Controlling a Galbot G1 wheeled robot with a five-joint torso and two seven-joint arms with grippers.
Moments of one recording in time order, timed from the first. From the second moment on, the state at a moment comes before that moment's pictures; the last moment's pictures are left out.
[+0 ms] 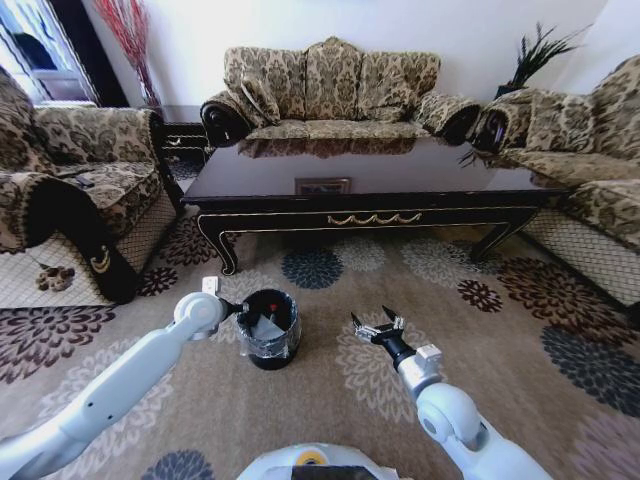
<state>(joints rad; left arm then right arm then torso) 0.73 -0.73 0.00 -1.89 -1.55 0.74 -0.89 -1.48 0.95 0.32 2.17 0.50 -0.16 0.21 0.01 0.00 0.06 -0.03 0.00</state>
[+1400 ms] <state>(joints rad) 1.79 -0.96 -0.94 -2.10 -0.45 -0.08 -0.16 -1.70 1.09 0.60 2.15 0.26 0.30 0.07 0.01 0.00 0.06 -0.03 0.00</state>
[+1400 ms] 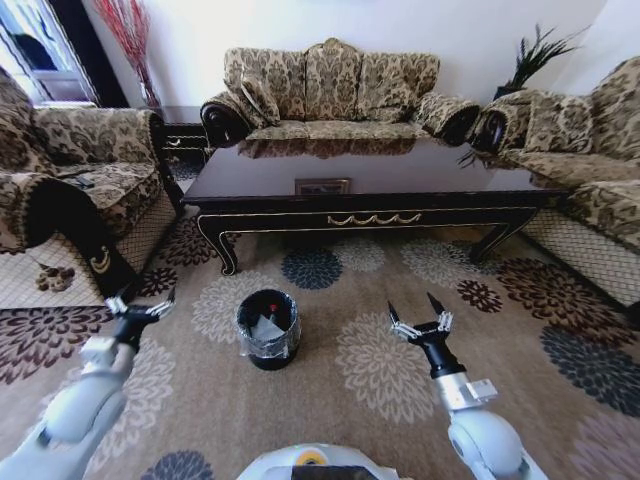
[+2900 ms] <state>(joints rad) 1.93 -1.08 -0.94 -2.14 -0.42 -0.22 -0.09 -1.70 1.11 0.59 2.13 0.27 0.31 0.04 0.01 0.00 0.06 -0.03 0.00</state>
